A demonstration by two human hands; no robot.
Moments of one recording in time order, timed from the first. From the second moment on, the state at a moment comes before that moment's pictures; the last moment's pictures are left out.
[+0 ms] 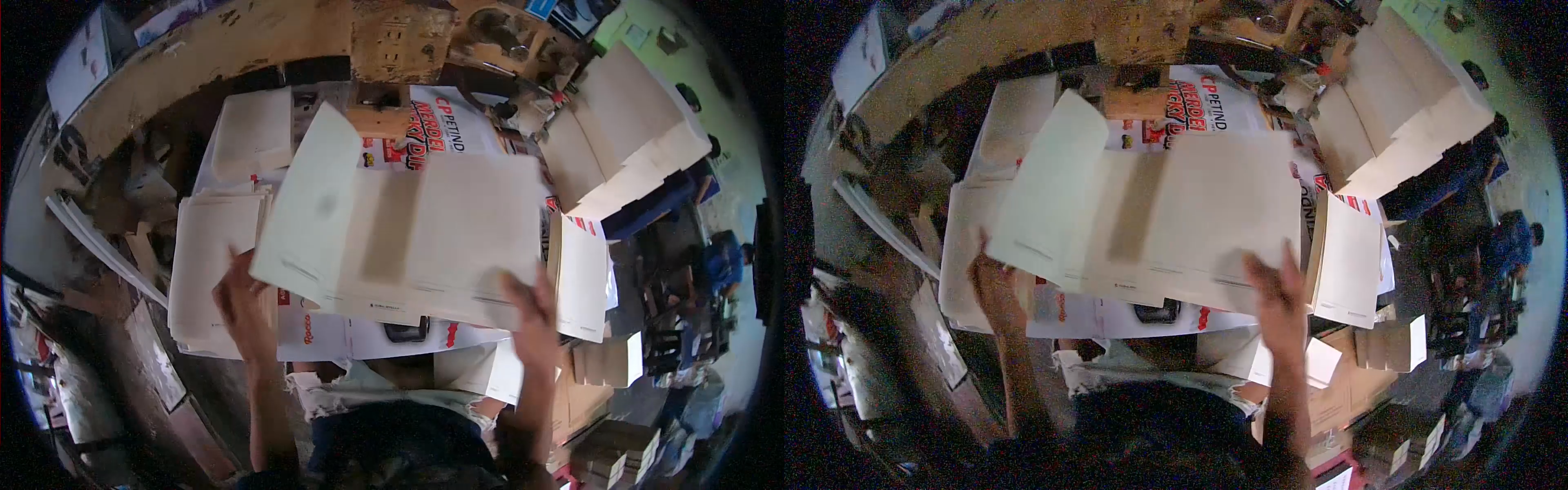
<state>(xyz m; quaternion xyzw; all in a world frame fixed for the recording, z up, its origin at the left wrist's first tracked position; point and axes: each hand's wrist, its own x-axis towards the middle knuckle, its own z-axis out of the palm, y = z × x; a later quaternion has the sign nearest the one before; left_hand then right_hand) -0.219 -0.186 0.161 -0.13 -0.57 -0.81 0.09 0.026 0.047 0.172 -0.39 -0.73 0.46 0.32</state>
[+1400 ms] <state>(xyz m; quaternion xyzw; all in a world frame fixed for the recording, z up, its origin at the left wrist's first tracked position) -0.078 -0.004 0.197 -0.70 -0.65 -0.26 -0.16 0.233 0.121 0.171 -0.51 -0.50 0.46 0.53</state>
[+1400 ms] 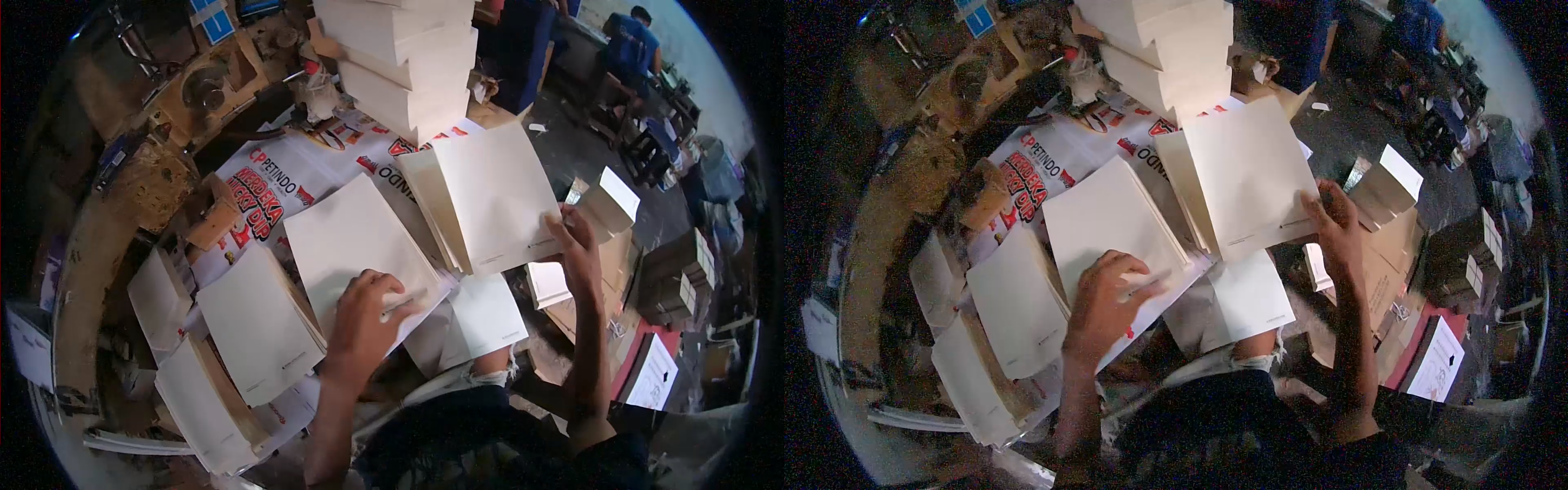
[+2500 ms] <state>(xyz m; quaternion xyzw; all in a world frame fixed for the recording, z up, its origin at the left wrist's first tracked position) -0.222 -0.176 0.171 -0.20 -0.76 -0.62 -0.03 0.060 0.045 0.197 -0.41 -0.51 0.65 0.40</state>
